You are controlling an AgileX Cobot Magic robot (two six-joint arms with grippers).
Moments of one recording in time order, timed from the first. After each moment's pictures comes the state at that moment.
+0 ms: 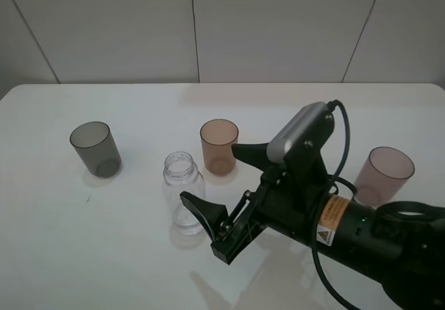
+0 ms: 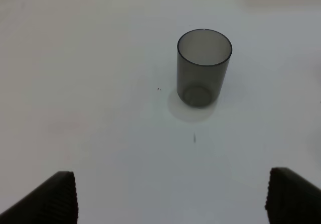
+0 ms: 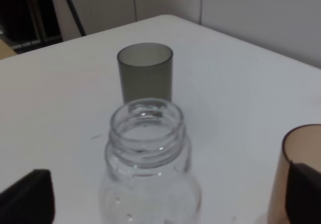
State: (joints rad) left arm -0.09 -0.01 -0.50 0.00 1.06 -0.02; right arm 0.99 1.71 -0.28 0.09 -1.09 -0.01
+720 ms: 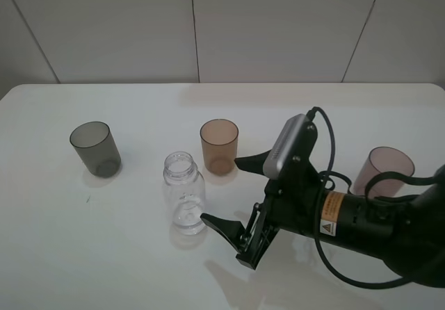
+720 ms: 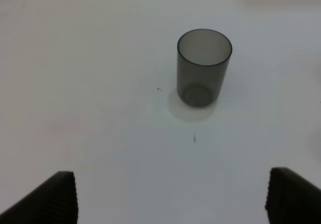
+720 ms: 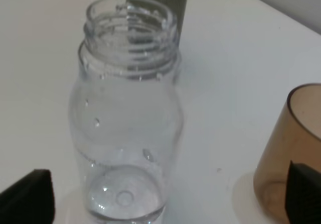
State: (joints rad) left arm -0.09 -0.01 -0.50 0.00 1.06 -0.02; right arm 0.75 1.85 -0.29 -0.28 -1.09 -0.11
